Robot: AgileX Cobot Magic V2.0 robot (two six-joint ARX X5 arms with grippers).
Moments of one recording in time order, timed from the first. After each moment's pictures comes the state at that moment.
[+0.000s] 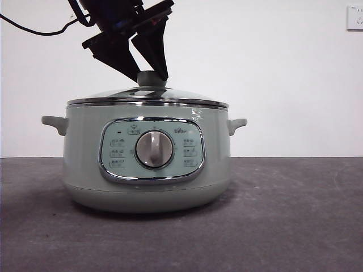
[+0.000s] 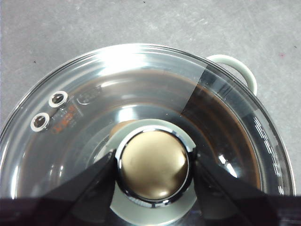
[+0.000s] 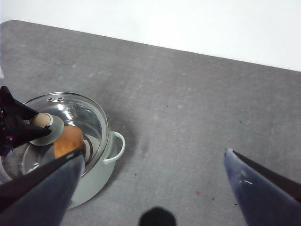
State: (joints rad) left arm -0.56 1.61 1.44 -0.63 0.08 0.01; right arm 0.53 1.13 1.84 -1.23 0.24 0.07
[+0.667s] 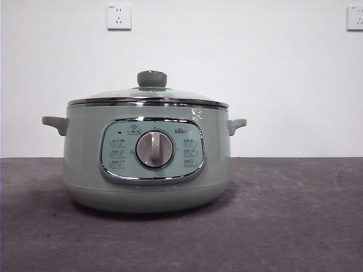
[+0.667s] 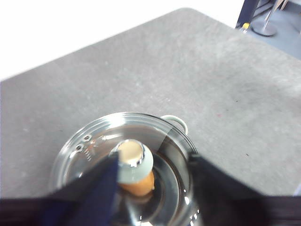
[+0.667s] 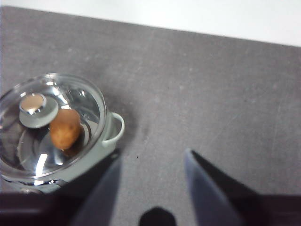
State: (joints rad) left arm -0.56 1.12 1.43 -0.77 0.14 0.03; right arm 0.53 1.02 1.60 -1.16 0.24 0.11
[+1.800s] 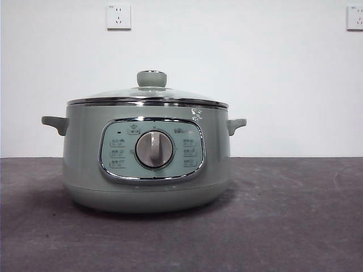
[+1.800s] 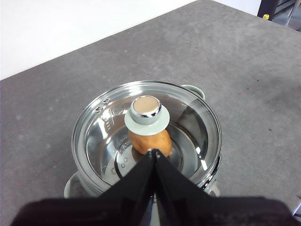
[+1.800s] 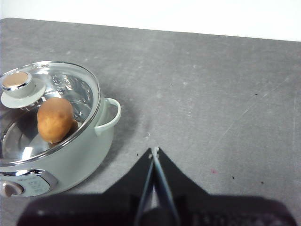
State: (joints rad) left arm -0.56 0.82 1.08 -0.67 0.06 0.07; right arm 0.55 0.66 0.99 -0.78 0.26 0.12
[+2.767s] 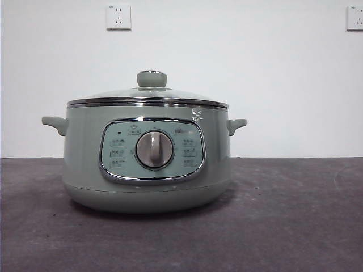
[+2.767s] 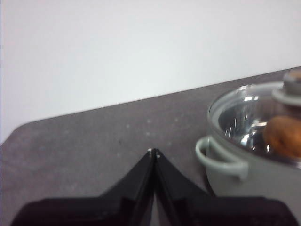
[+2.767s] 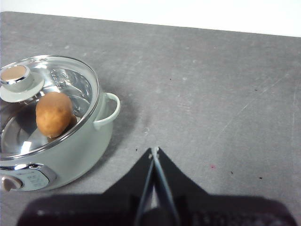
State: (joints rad) left arm -0.04 0.17 0.20 -0.08 0.11 0.12; right arm 0.55 0.66 0.99 -0.80 0.26 0.12
